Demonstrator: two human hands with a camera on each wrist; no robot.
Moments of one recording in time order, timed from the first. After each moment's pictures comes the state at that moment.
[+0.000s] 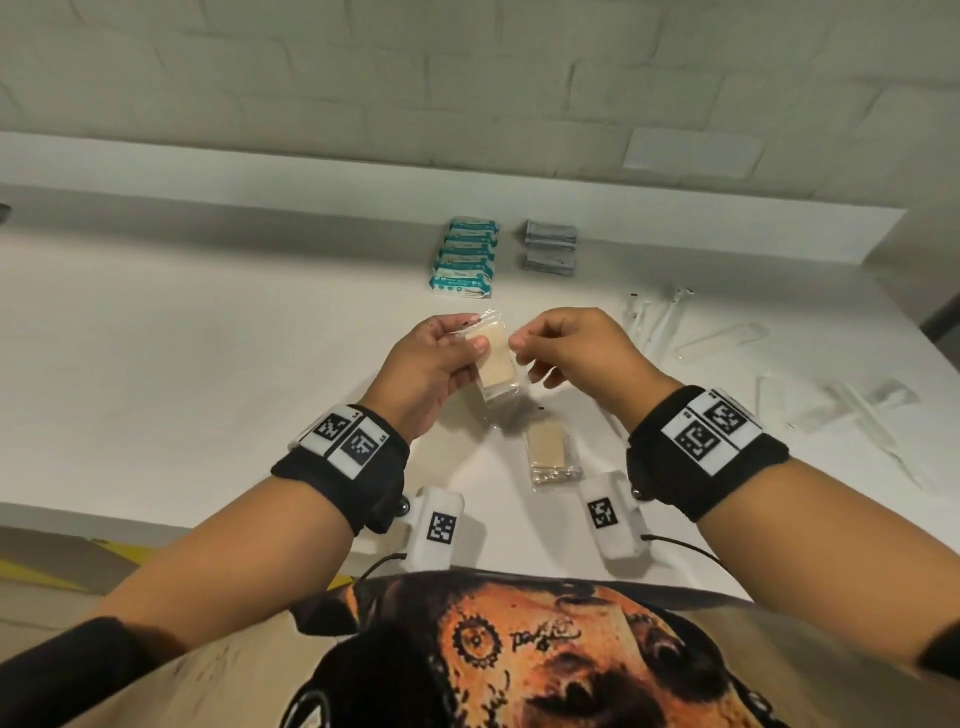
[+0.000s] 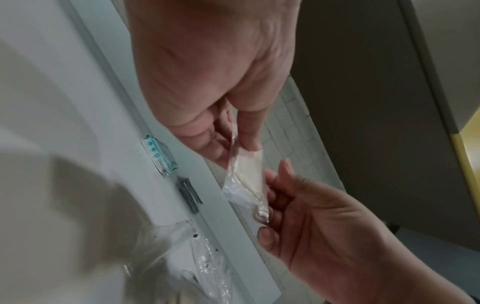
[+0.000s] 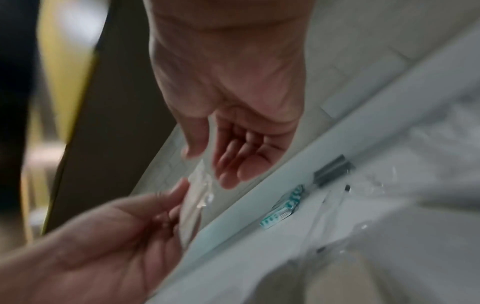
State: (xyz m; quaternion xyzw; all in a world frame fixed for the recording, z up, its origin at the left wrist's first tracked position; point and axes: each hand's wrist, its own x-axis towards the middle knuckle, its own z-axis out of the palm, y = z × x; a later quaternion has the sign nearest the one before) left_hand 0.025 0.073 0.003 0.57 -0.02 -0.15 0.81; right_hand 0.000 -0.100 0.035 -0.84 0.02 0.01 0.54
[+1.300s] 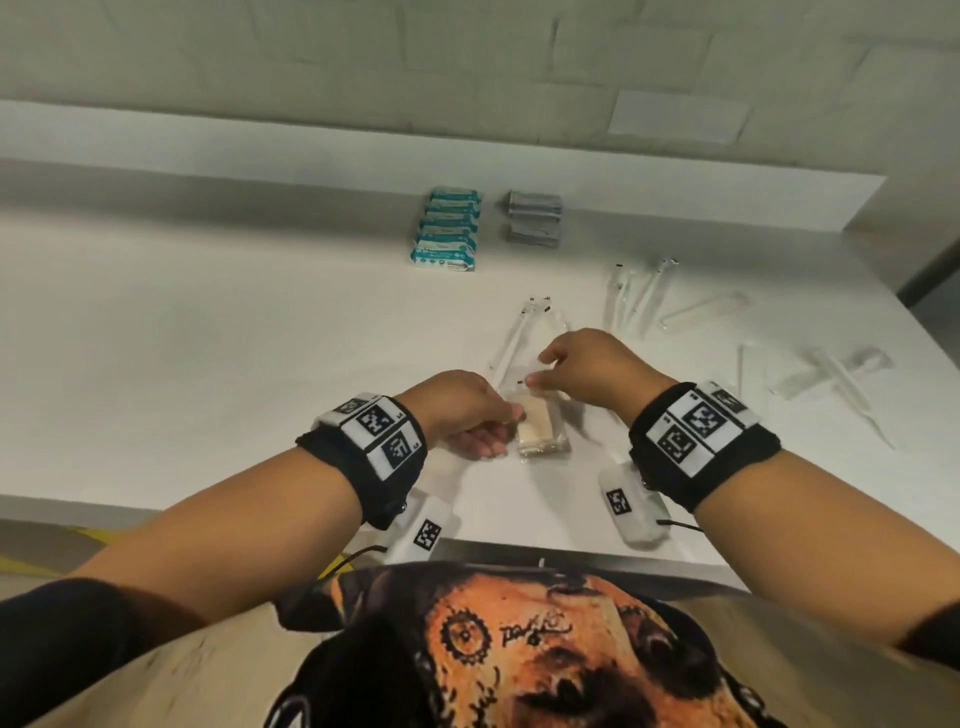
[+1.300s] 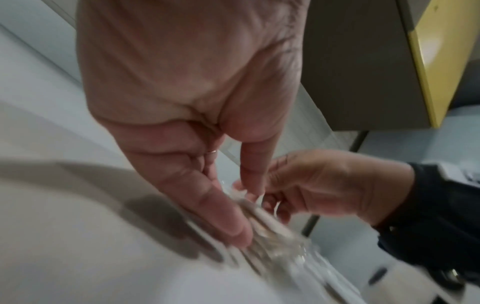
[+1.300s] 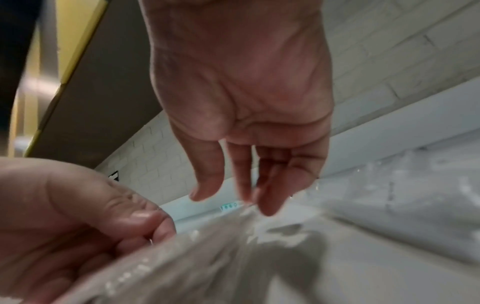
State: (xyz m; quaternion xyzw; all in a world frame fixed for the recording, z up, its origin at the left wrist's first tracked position) left_hand 0.008 0.050 -0.029 0.77 -0.03 -0.41 0.48; right_hand -0.010 -0.119 0.014 -0.96 0.09 0.13 0.22
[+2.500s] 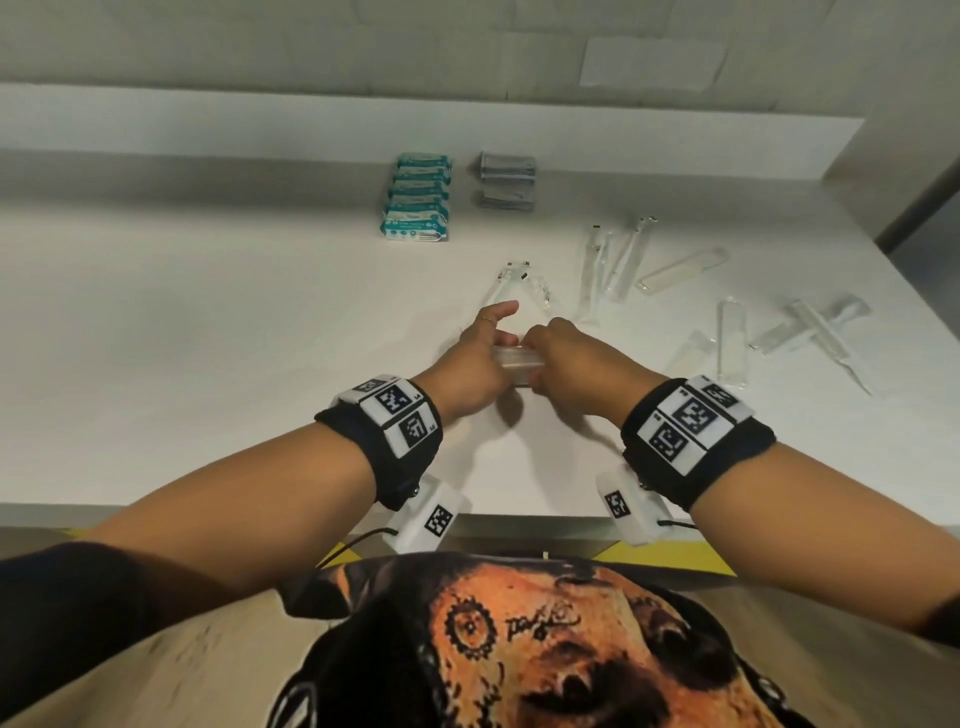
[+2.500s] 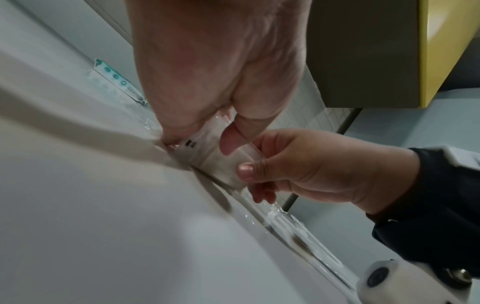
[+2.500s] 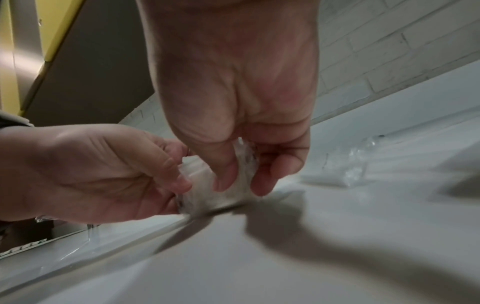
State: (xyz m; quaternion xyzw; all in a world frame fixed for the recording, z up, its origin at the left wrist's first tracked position) left_hand 0.007 0.013 -0.049 0.79 -0.15 -0.23 0.55; right_hand -0.031 -0.131 -0.024 -0.98 -0.01 0.12 0.15
